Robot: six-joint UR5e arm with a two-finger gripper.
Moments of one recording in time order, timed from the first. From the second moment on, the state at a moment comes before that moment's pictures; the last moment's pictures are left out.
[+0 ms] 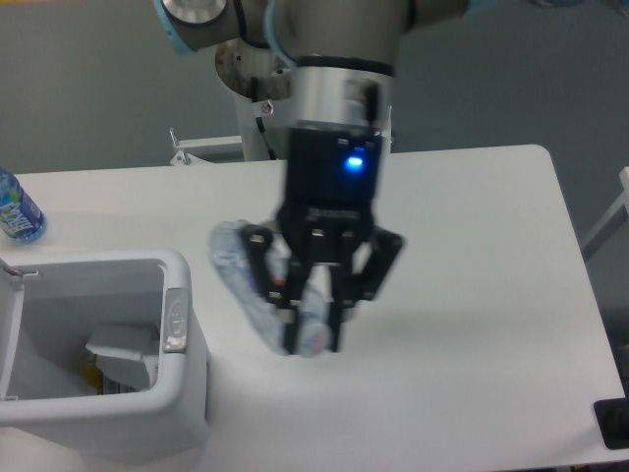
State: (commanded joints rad) arm 2.30 -1.89 -1.15 -0.79 1.15 -0.17
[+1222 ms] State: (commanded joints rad) arm 2.16 -1.96 -1.19 -0.68 1.16 -0.03
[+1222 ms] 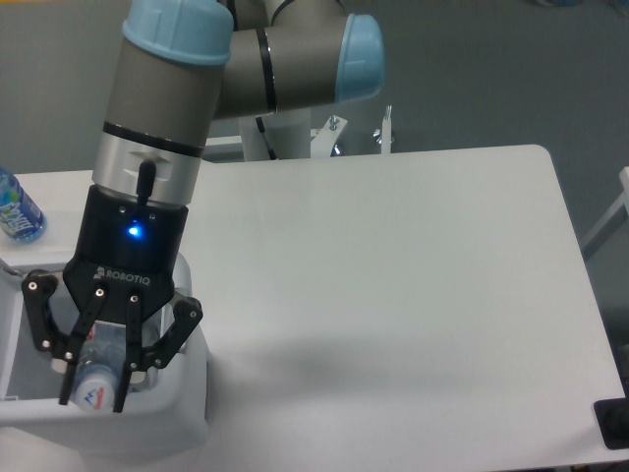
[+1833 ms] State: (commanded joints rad) arm 2.36 -1.84 -1.26 -0.76 1.56 0.32
